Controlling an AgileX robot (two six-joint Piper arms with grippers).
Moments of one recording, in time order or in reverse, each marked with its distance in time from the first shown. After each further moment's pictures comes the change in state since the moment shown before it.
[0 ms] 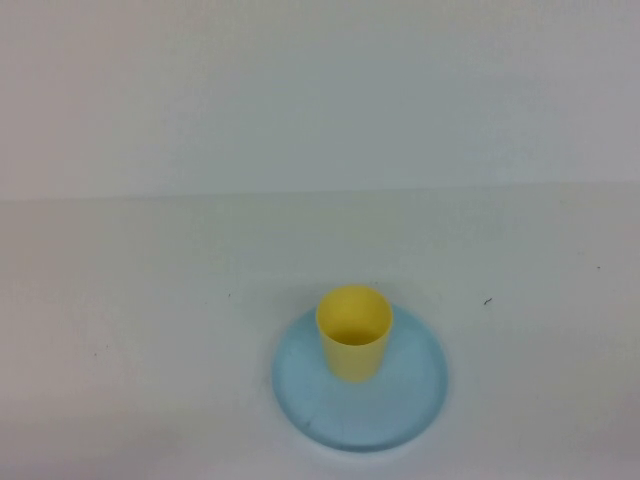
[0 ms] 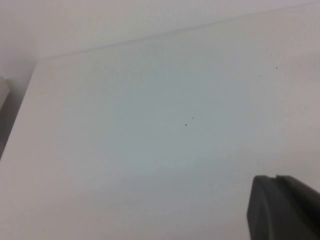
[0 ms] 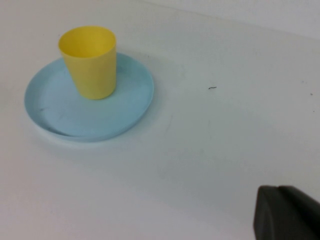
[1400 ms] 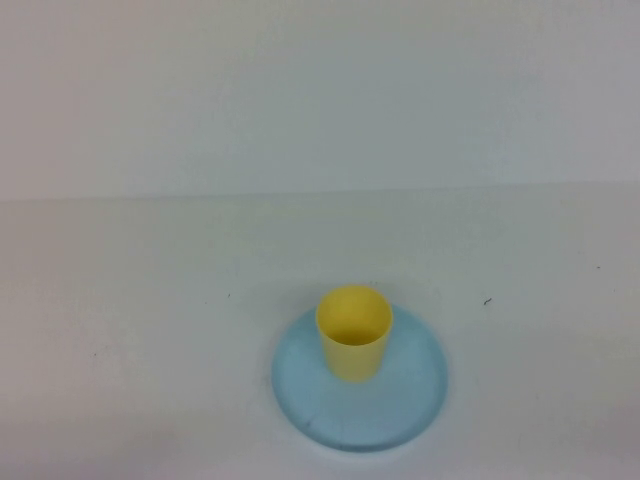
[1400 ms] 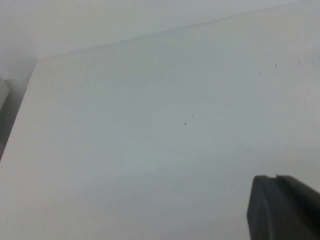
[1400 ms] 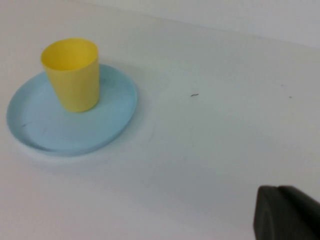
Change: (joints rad) right arm -0.049 -0.024 0.000 0.002 0.000 0.000; left arm 0.000 -0.002 0.000 -0.002 0.008 0.016
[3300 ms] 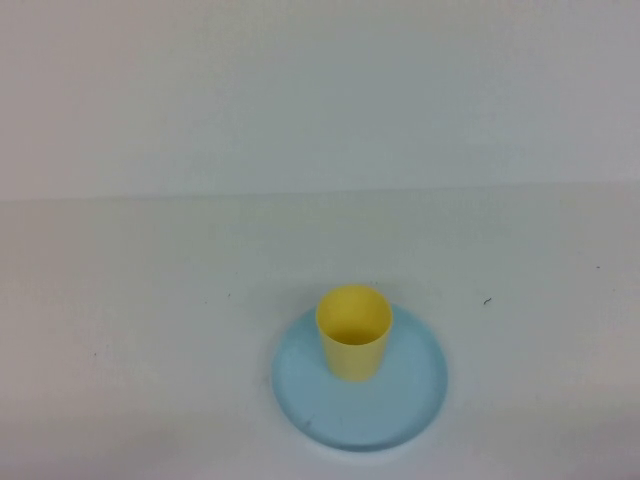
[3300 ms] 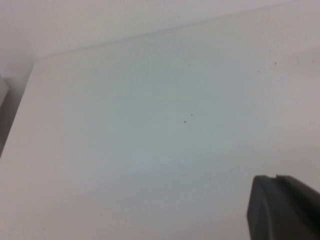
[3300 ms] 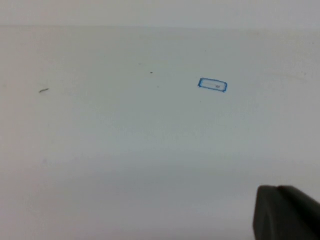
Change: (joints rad) right arm -0.560 -0.184 0.409 0.040 -0.342 -0.089; left arm 0.000 0.002 0.000 0.000 0.002 0.000
